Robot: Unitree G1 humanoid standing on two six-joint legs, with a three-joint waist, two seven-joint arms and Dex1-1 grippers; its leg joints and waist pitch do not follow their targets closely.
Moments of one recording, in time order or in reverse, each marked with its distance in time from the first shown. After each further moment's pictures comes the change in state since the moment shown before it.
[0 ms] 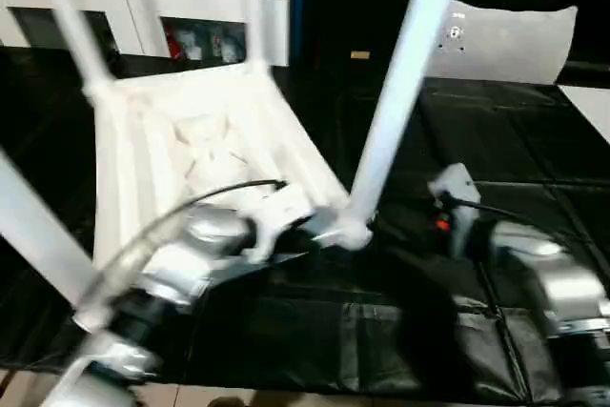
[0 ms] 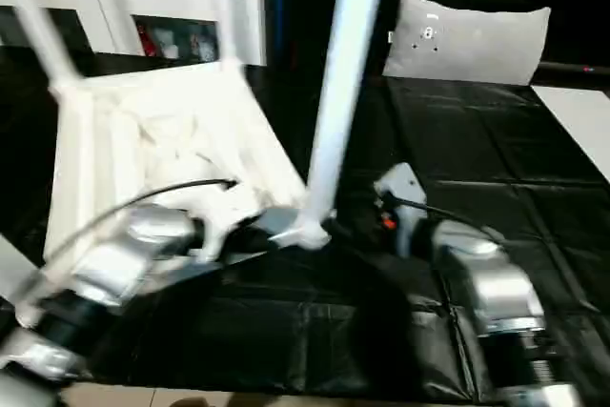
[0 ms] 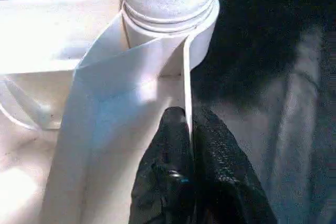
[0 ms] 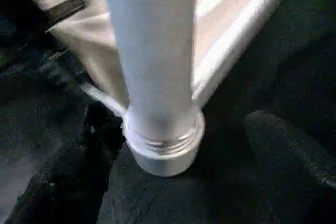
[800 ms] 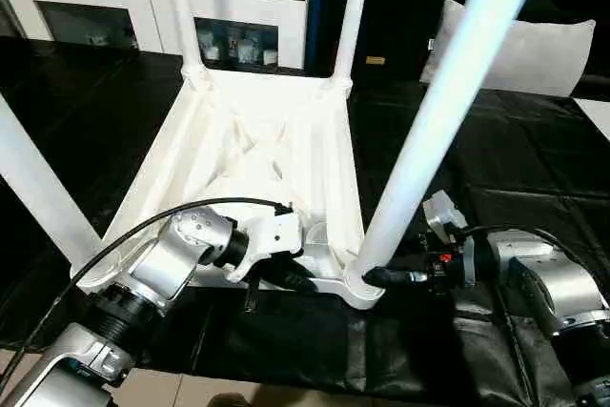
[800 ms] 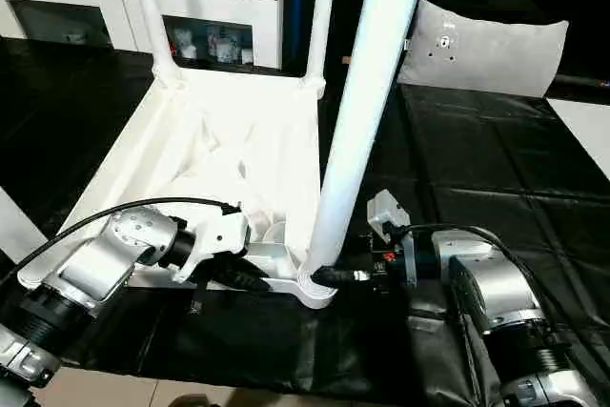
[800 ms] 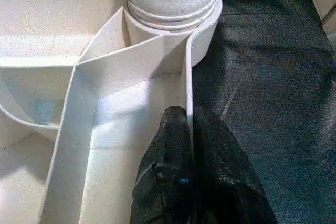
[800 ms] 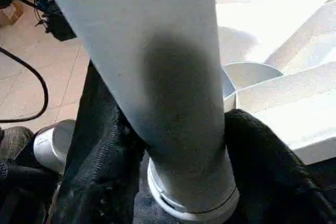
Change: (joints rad) left arm -0.007 0.078 -0.080 0.000 -0.032 -0.135 -0.238; right arm -0.035 -0.024 0.109 0.110 0.073 -0.052 0.344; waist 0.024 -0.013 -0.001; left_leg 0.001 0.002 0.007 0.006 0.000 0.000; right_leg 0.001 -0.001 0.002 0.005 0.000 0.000
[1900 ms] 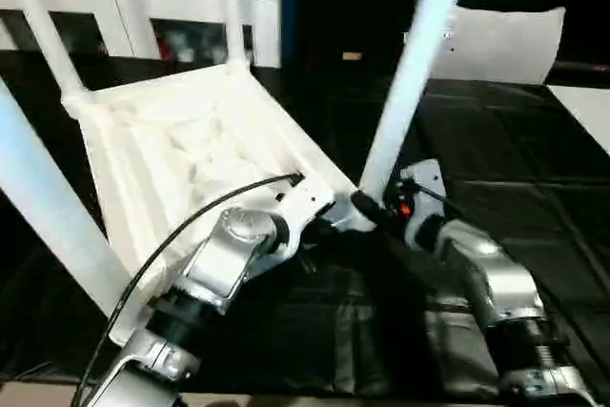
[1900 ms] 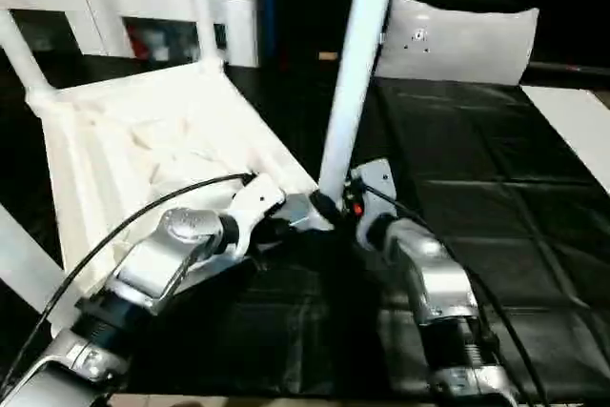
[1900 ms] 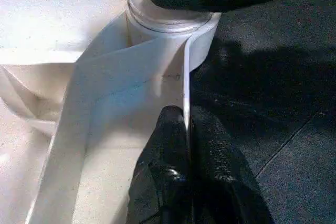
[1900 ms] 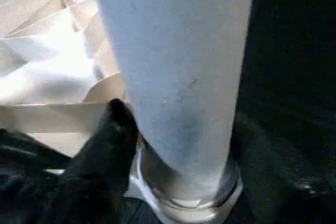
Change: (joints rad) left arm -0.009 -0.299 0.120 -0.003 0.079 0.358 0.561; right arm -0.039 0.302 -0.145 0.040 -0.130 0.042 -0.777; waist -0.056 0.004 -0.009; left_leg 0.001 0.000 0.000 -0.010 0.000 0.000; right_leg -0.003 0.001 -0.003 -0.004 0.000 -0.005
